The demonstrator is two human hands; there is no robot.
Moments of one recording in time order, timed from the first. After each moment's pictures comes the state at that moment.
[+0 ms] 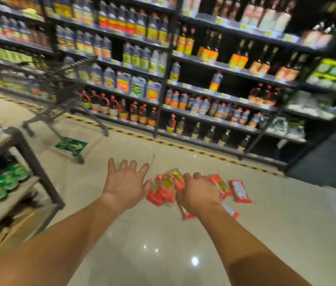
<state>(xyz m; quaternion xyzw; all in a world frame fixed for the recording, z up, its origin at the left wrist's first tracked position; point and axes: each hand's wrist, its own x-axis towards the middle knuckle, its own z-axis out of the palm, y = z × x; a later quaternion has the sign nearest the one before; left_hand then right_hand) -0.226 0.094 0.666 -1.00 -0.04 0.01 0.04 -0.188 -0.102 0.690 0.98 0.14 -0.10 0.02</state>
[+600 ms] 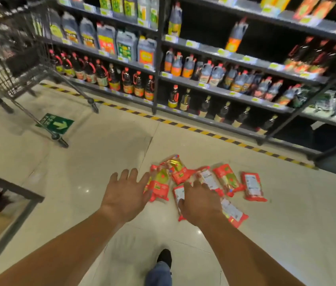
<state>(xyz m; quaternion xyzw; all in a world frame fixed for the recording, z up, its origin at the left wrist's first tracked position) 0.060 0.016 0.518 -0.99 -0.05 0.12 0.01 0.121 -0.179 0.523 0.96 0.18 -0.21 0.04</state>
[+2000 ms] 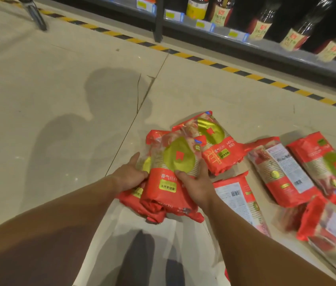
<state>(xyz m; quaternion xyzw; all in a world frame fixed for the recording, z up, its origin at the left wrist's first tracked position) 0.328 0.100 -0.279 -0.82 -0.28 0.29 -0.41 0.353 -0.116 -0.254 0.84 -0.12 -0.26 -0.47</state>
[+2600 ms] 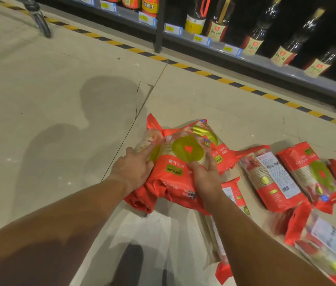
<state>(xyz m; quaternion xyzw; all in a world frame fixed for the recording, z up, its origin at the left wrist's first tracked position) 0.334 0.079 -0.232 -0.95 -0.17 0.13 -0.23 0.368 -0.124 -0.214 0.79 -0.17 -0.18 -0.56</state>
